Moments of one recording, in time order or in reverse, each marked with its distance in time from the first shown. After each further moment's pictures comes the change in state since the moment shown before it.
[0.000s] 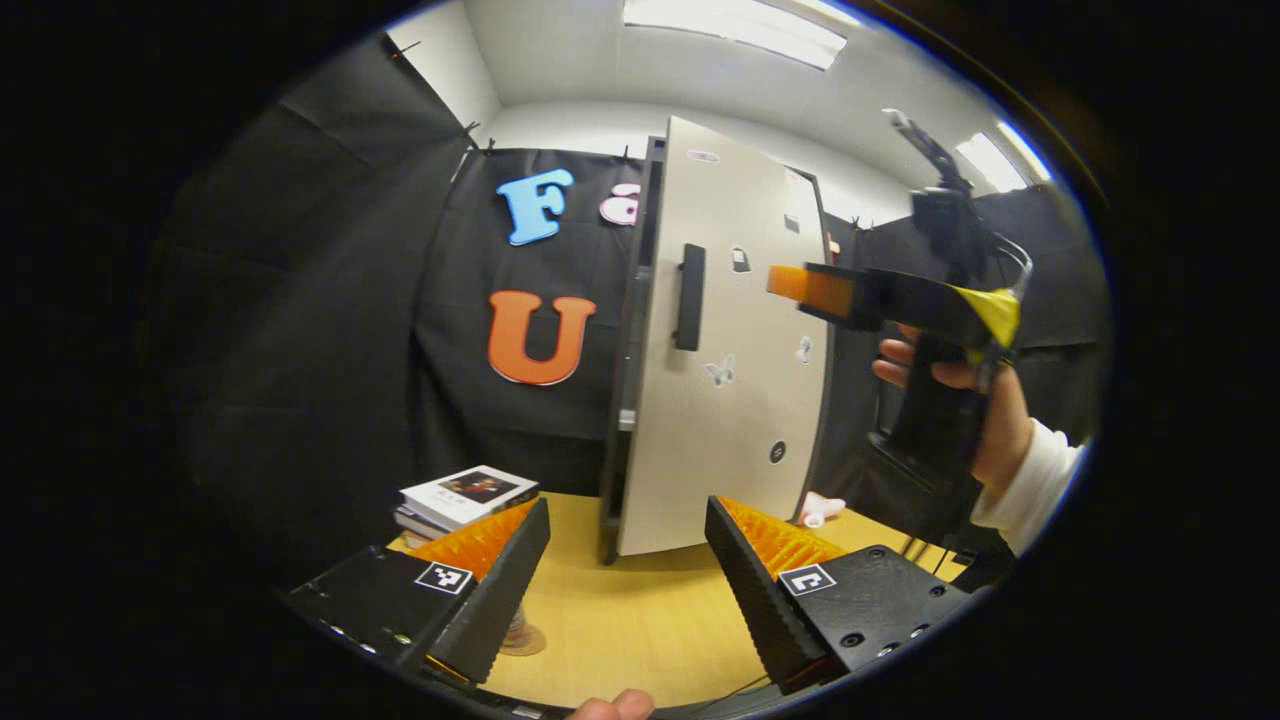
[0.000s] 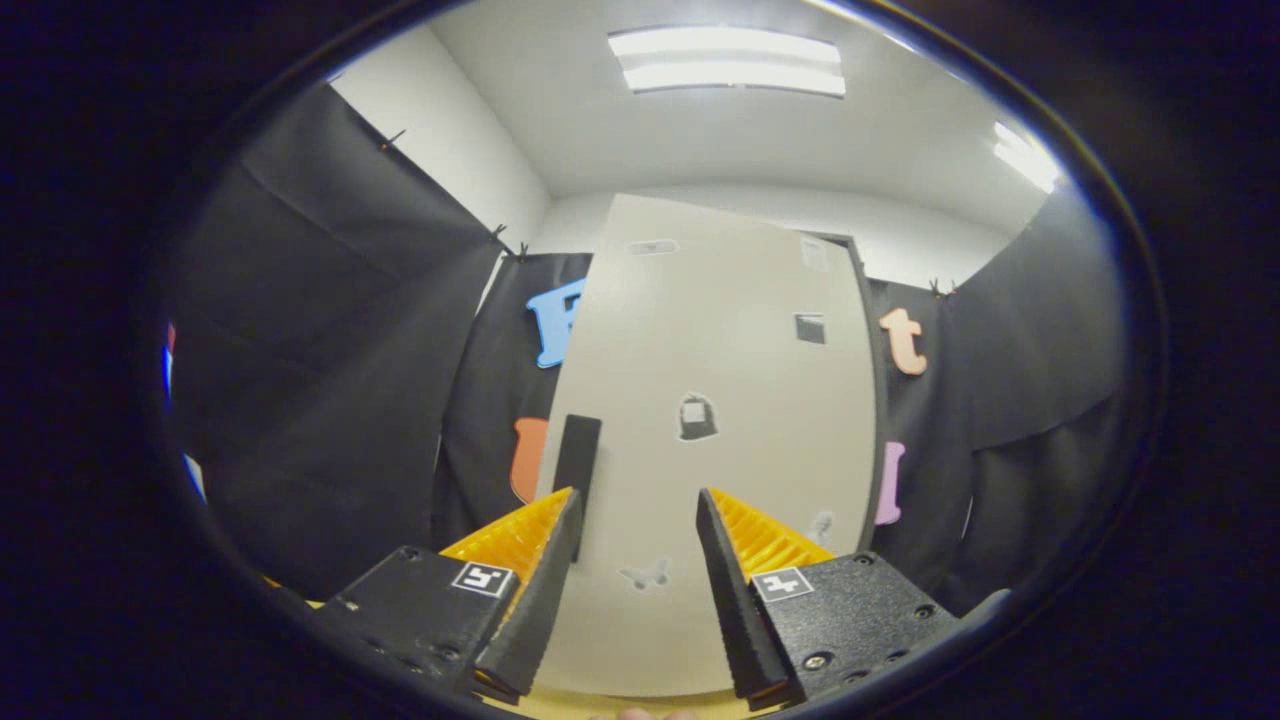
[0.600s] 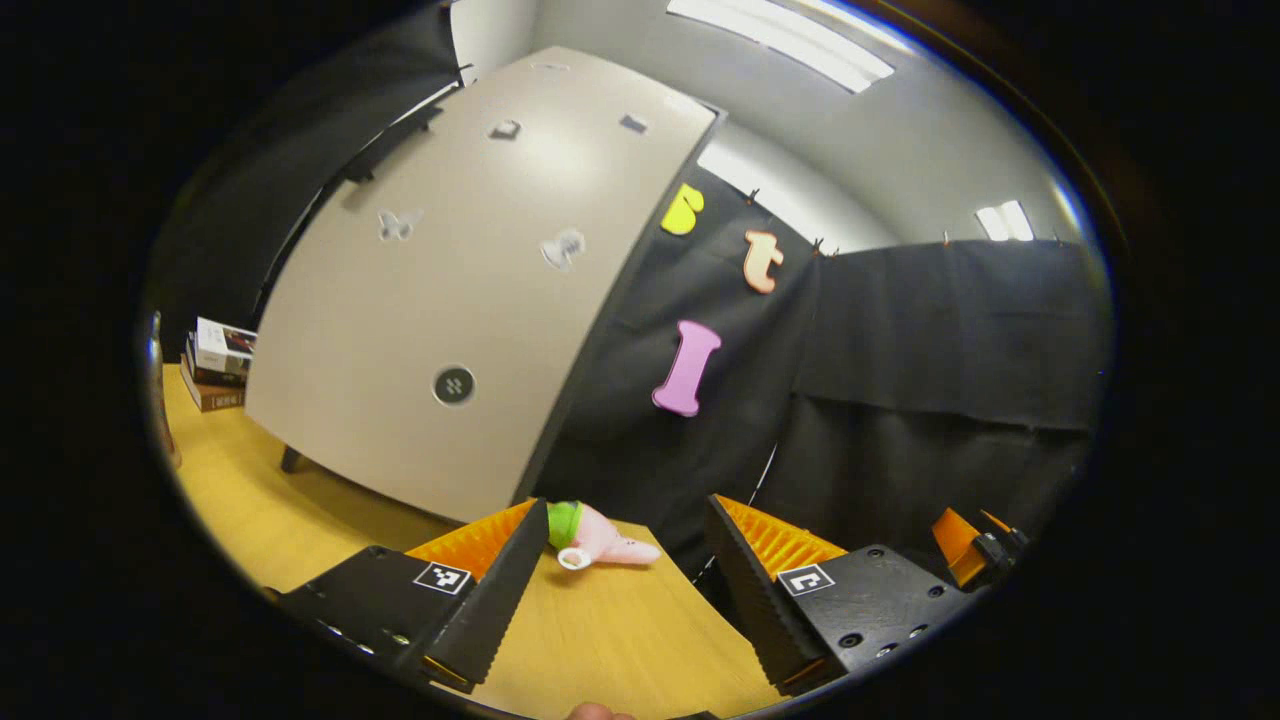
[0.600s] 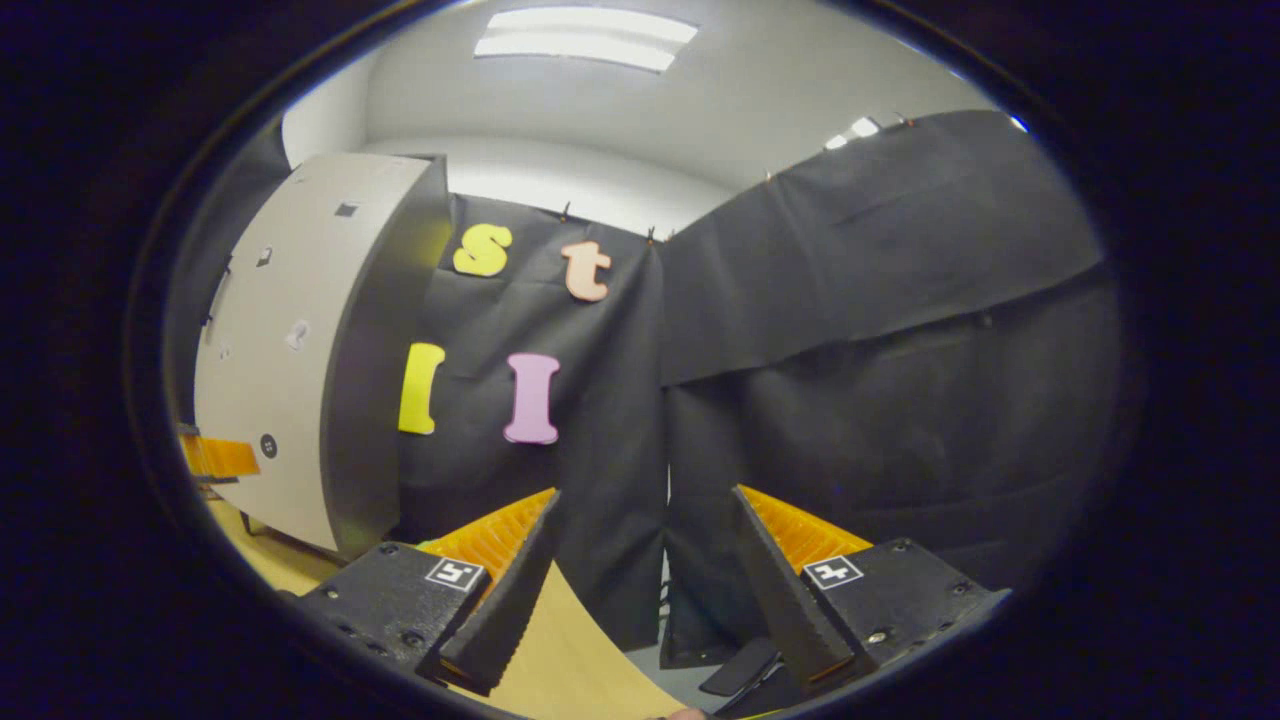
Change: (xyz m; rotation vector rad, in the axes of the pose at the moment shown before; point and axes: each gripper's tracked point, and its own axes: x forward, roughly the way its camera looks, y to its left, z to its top) left arm 0.202 -0.393 -0.127 -0.311 -0.006 -0.041; right arm -0.183 -0.534 -0.181 -0.068 0.138 -0.584
